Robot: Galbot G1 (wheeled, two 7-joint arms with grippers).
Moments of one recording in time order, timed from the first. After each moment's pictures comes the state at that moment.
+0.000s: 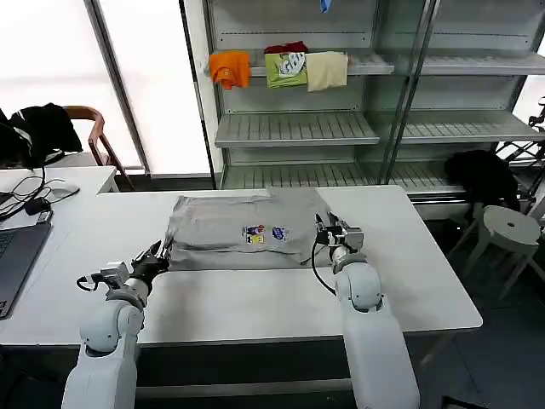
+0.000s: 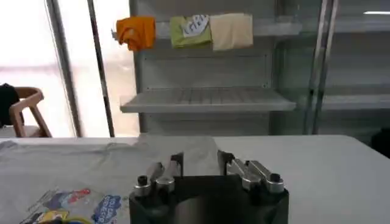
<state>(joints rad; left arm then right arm) 0.98 -1.37 -0.69 -1.70 -0.29 0.53 0.08 -0.75 1.61 0.45 1.56 0.00 -0.49 -0.03</state>
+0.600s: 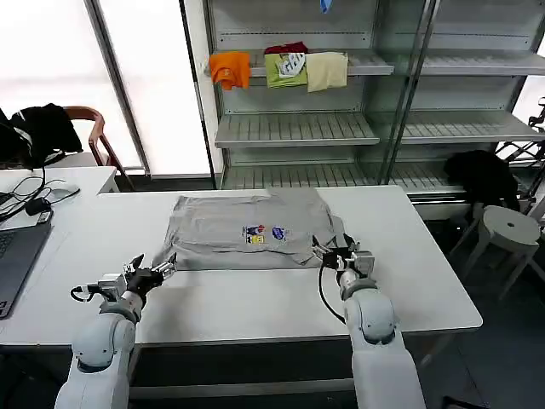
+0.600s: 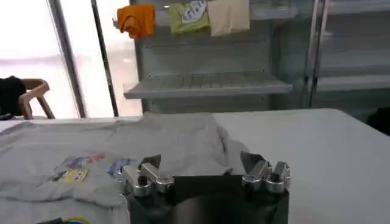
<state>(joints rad) 1.06 -1.34 -0.69 -1.75 -0.20 0.55 0.10 -0.99 1.56 0.49 1.76 0.02 -0.56 -0.06</state>
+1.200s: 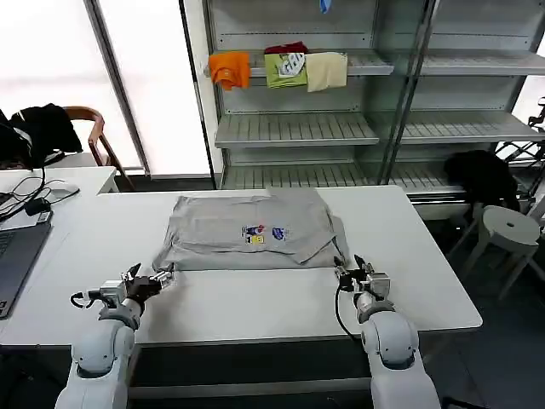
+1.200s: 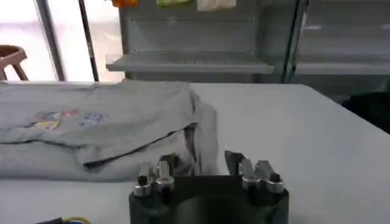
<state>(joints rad) 1.08 -1.34 -0.70 -1.73 -0.16 0.55 0.10 -1.04 1.53 0.48 1.76 0.00 -0.56 -0.05</state>
